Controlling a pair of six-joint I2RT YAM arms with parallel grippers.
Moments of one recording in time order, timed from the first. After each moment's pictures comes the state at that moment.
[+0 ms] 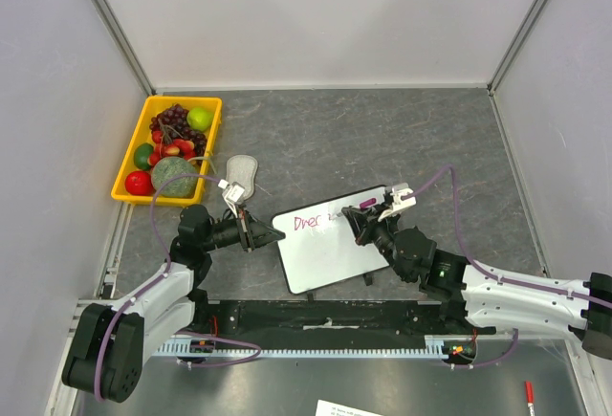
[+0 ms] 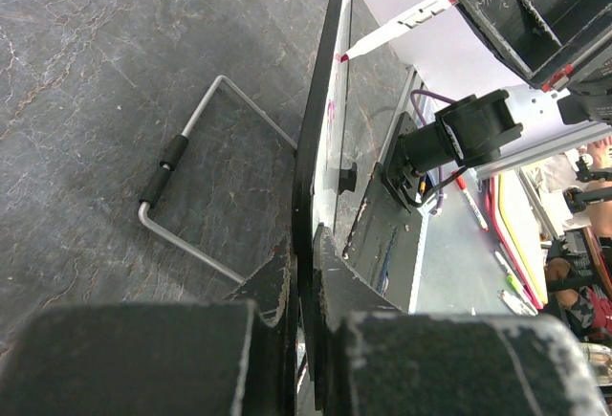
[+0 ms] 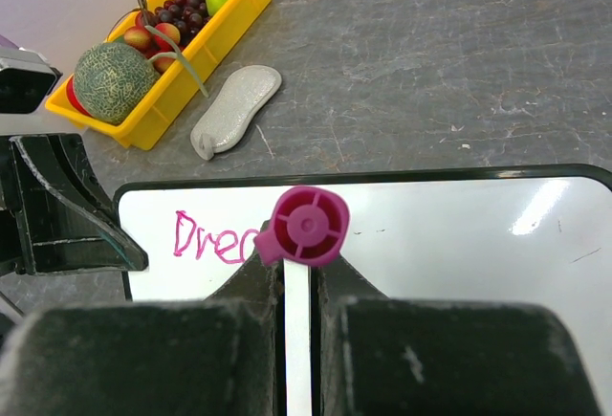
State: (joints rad) left arm -0.25 0.92 0.12 0.60 0.94 -0.64; right arm 1.16 0.82 0.39 0.34 0.65 0.42
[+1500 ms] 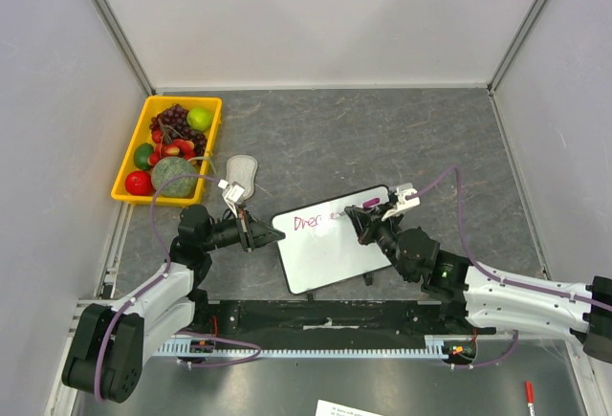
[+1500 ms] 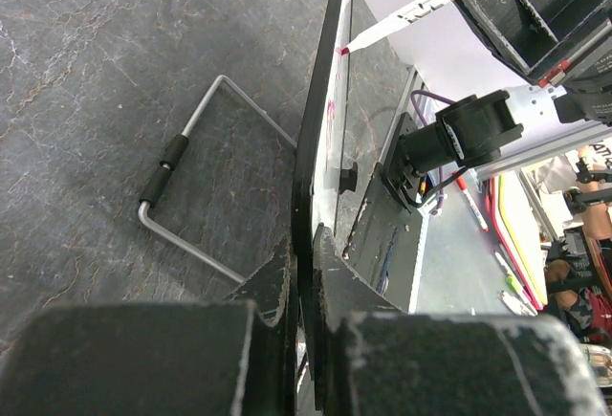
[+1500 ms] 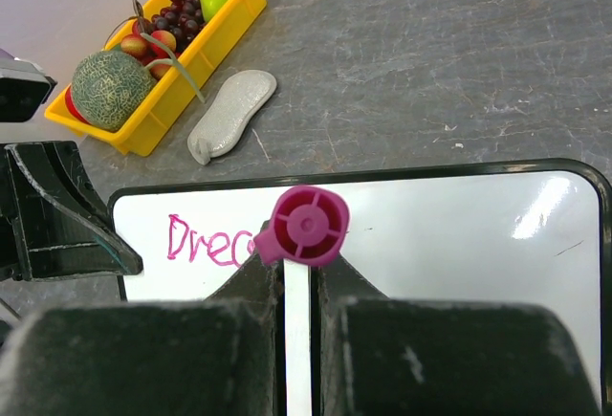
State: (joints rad) left arm -0.25 0.91 0.12 0.59 0.94 -0.64; right arm 1.14 0.80 0.38 0.34 0.65 0.43
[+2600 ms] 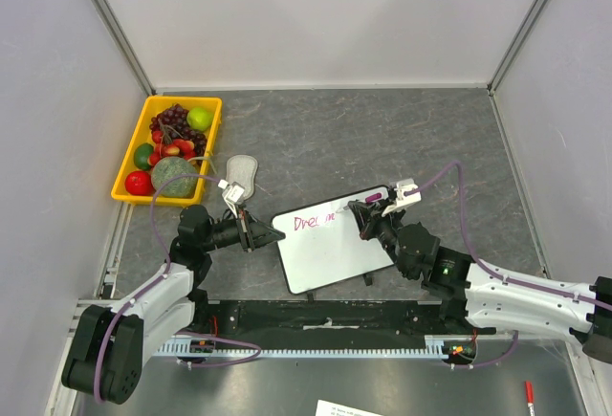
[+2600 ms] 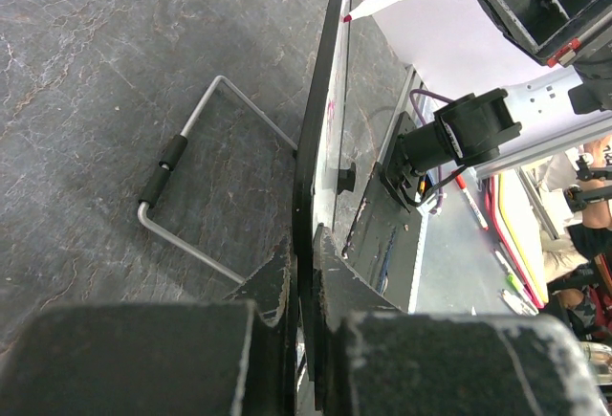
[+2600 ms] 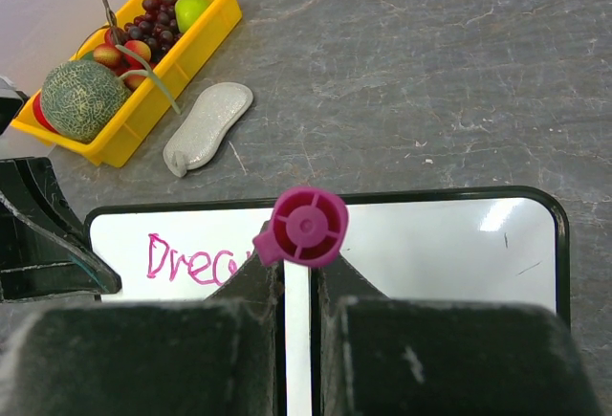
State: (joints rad) left arm -0.25 0.90 0.12 0.59 0.94 -0.64; right arm 1.13 0.80 0.43 0.28 0.69 0.38
